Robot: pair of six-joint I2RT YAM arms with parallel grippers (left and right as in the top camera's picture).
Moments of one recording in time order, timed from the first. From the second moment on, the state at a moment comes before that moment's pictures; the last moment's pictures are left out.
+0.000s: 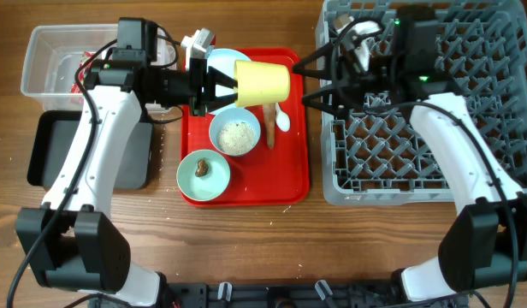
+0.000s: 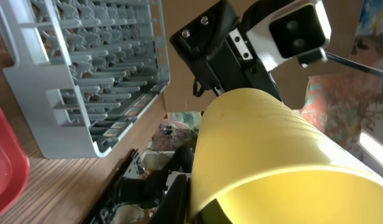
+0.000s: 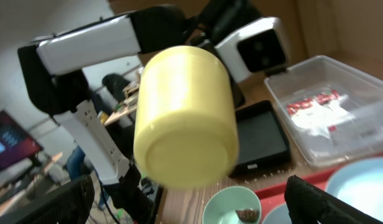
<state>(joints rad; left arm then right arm) -0.09 1.70 1.47 -0.91 1.39 -0.33 0.14 1.68 1.32 -0.20 -1.56 -0.10</state>
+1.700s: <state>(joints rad) -0.07 1.70 1.47 -0.96 0.59 -0.32 0.02 1.70 1.32 -1.34 -0.03 0.25</state>
